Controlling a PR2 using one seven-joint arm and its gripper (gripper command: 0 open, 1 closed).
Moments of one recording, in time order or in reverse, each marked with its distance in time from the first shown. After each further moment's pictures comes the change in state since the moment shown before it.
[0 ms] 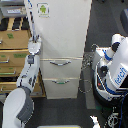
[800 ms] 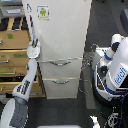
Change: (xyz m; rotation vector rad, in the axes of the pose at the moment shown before) arm -0.032 -0.010 -0.001 -0.017 0.004 -0.028
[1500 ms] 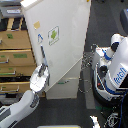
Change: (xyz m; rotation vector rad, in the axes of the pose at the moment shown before) arm -0.193 -0.111 0.095 -0.163 -0.054 -0.268
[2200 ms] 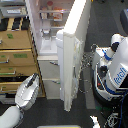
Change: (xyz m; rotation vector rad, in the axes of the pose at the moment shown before) arm -0.121 -0.078 0.170 -0.247 0.095 -0.097
